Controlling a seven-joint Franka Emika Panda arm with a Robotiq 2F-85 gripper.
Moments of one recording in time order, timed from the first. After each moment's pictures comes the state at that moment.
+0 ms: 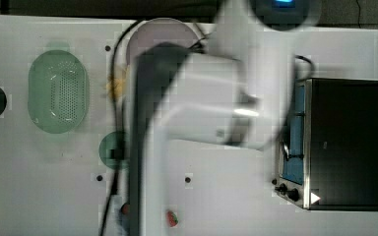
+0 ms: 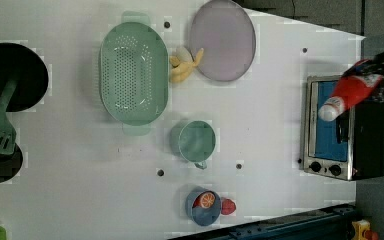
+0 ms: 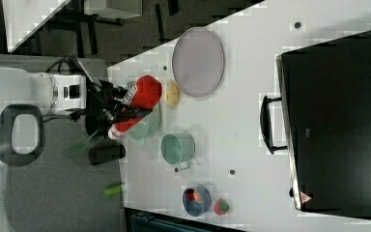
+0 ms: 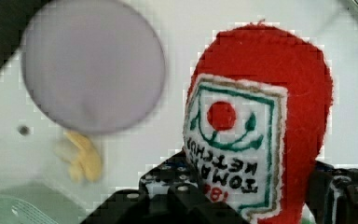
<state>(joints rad) 0.22 0.17 -0.30 -1.65 0.13 0.14 -0.06</state>
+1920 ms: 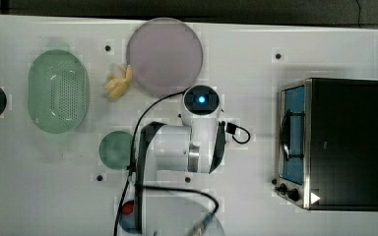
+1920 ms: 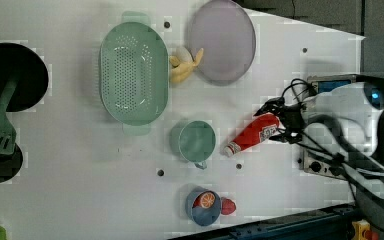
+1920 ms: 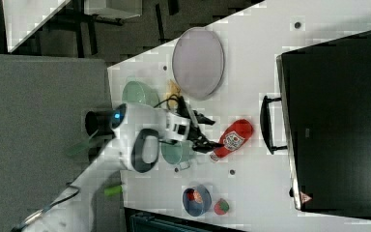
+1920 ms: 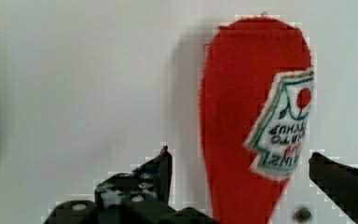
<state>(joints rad) 0.26 0.32 -0.28 -2.24 0.08 0.75 0.18</state>
